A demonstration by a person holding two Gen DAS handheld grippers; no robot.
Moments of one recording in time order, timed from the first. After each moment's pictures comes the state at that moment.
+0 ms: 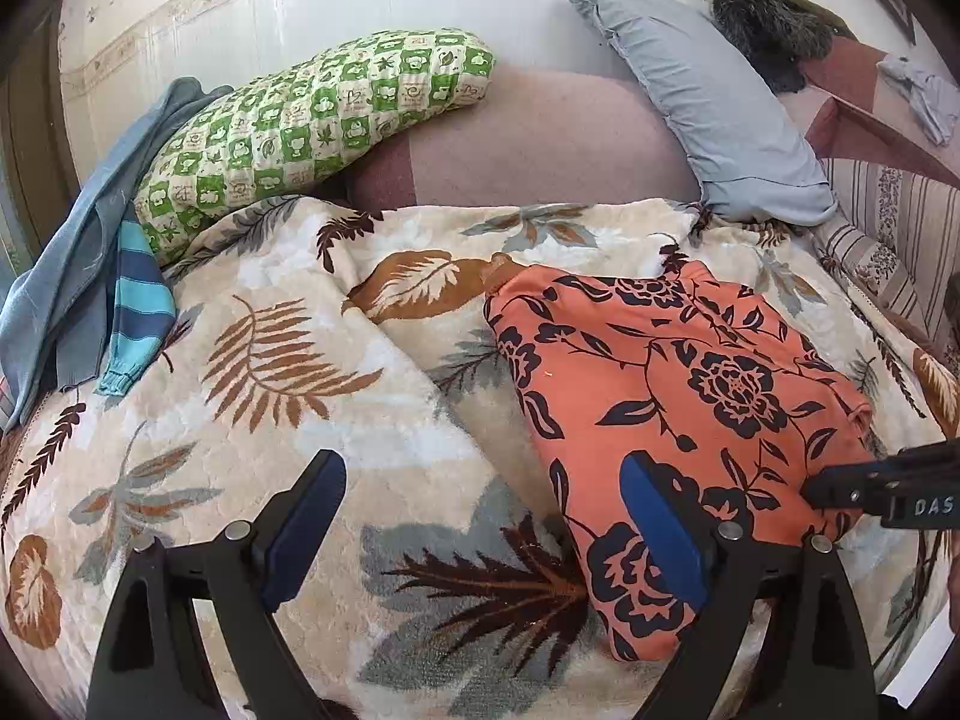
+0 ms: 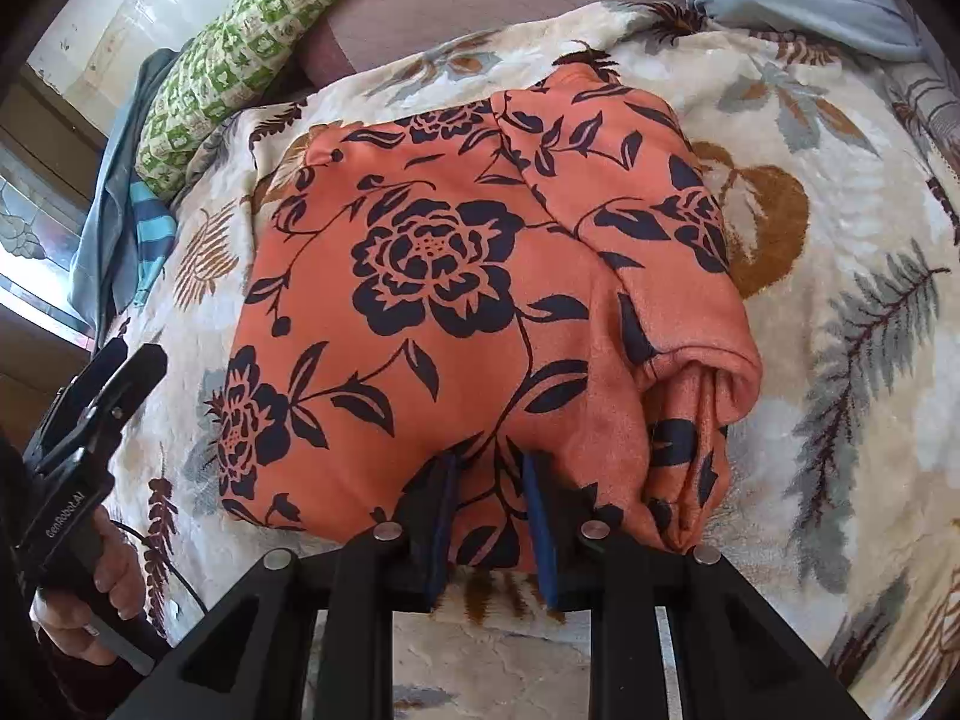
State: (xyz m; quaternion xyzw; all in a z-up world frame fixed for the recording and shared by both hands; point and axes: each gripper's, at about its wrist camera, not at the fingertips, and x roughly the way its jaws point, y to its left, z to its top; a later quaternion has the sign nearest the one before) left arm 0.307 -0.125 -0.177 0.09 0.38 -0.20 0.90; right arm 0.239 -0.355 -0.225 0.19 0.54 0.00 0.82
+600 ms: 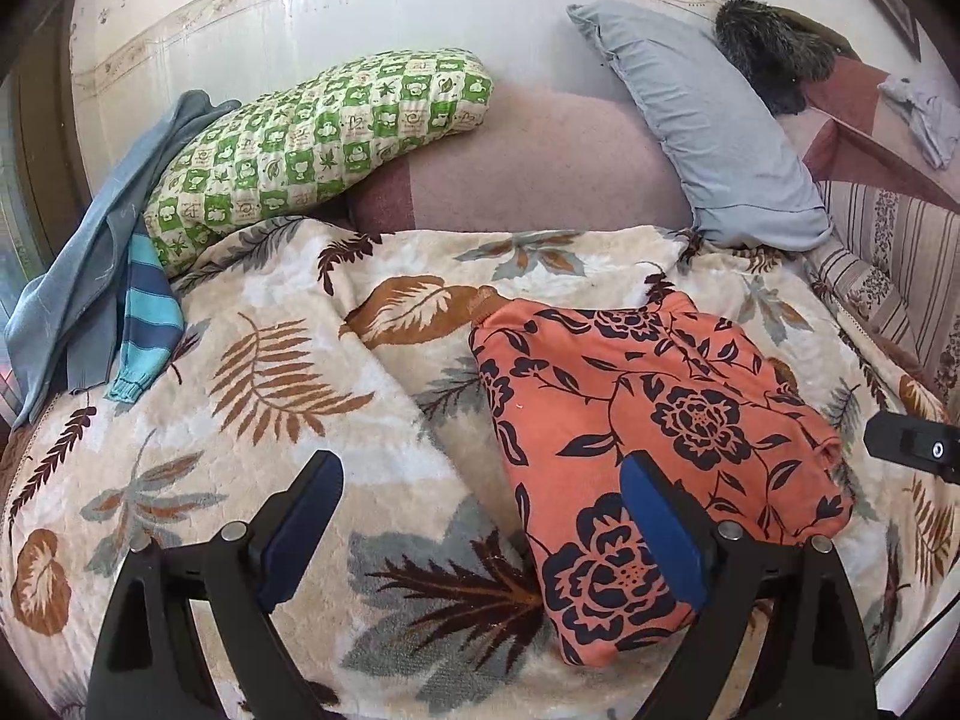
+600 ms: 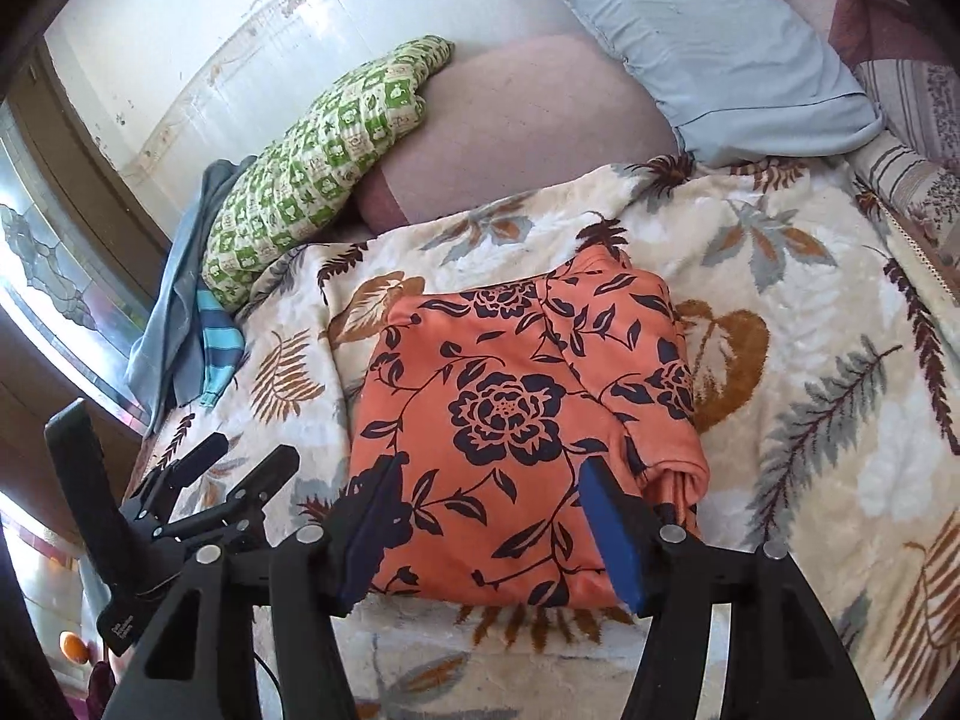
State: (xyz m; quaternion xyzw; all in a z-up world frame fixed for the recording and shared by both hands) left arm 0.291 -0.133 -0.146 0.07 0.37 -0.19 0.91; right arm 0.196 -0.354 -0.144 0.22 0.41 -0.02 0.89
